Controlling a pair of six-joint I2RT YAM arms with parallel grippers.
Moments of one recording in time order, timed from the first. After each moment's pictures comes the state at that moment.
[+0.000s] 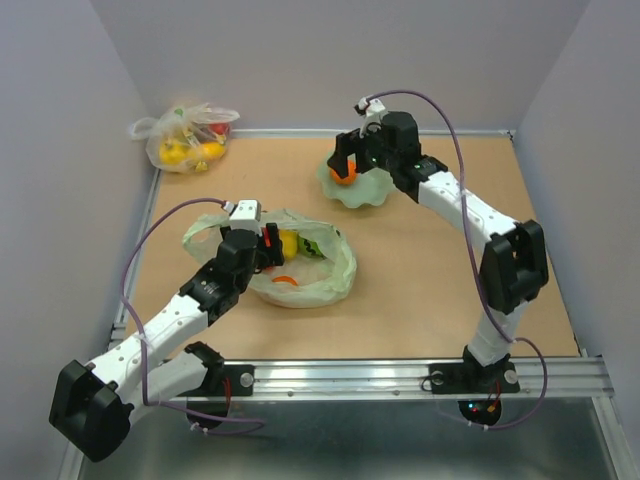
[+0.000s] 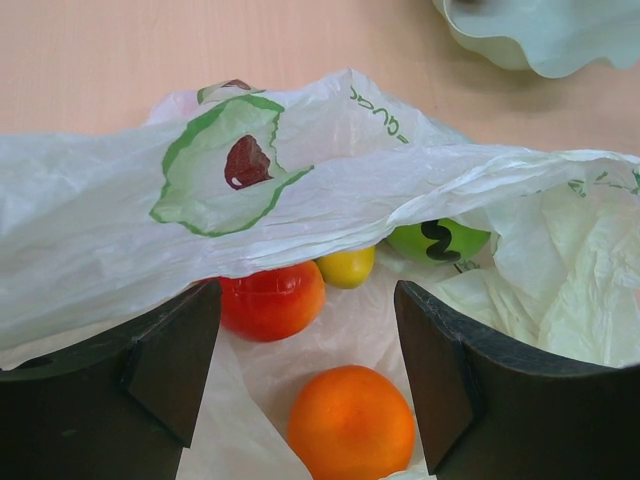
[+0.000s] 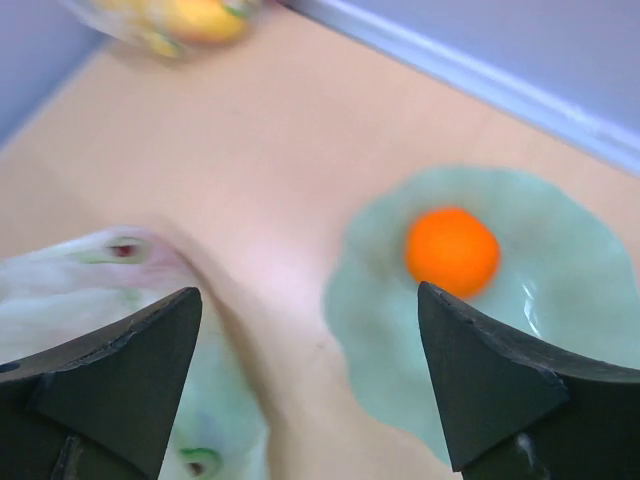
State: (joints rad) left arm -0.60 0.89 0.56 -0.11 -0.36 -0.37; right arm 0.44 1.88 1.59 -0.08 -0.26 0.11
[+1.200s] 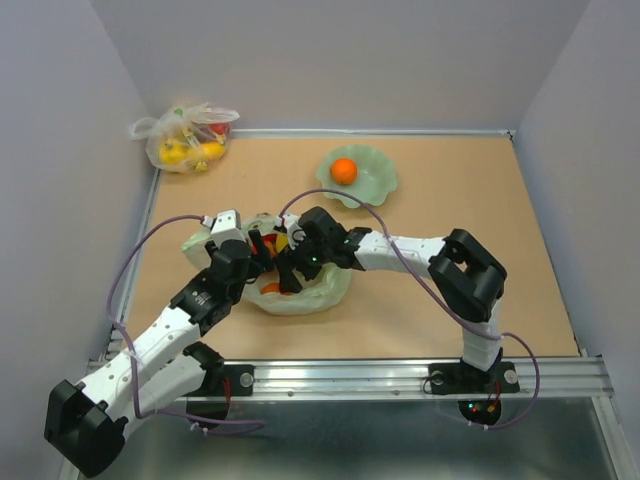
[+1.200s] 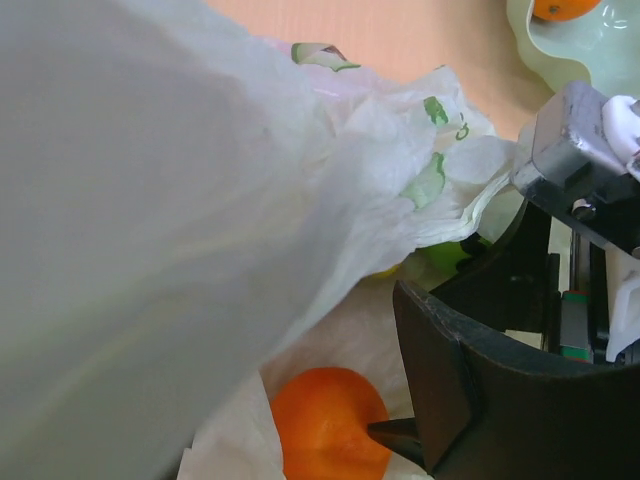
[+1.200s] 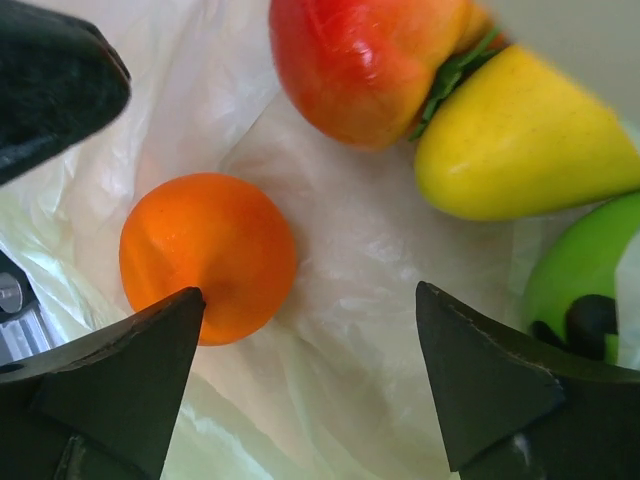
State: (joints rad) left arm -0.60 0.79 0.52 -0.25 -0.47 -0.59; right arm 0.92 1.94 1.30 -0.13 -0.39 0.16
